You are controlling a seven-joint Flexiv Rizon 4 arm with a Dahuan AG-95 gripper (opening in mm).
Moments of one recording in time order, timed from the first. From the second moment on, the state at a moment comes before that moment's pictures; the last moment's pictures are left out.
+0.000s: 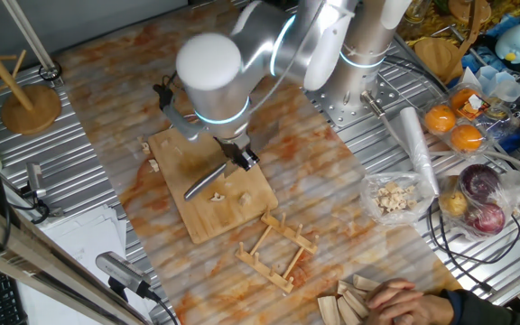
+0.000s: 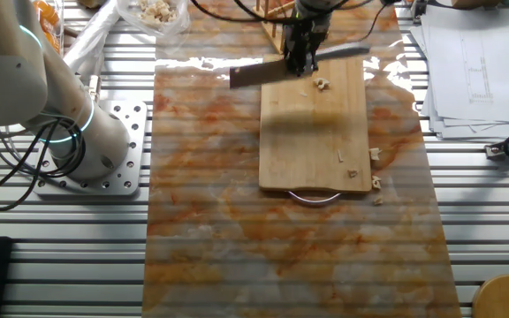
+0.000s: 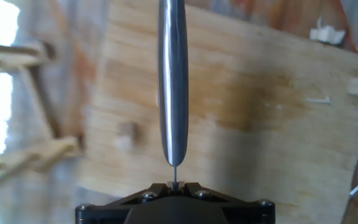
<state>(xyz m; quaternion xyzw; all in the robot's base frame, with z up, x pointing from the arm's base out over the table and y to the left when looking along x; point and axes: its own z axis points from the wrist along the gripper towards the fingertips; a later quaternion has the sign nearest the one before) 0.438 0.135 0.118 0.11 -0.99 0.00 0.07</state>
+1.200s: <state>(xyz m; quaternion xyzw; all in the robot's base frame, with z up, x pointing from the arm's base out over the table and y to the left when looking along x) 0.524 0.260 0.165 0.05 -0.99 -0.12 0.05</state>
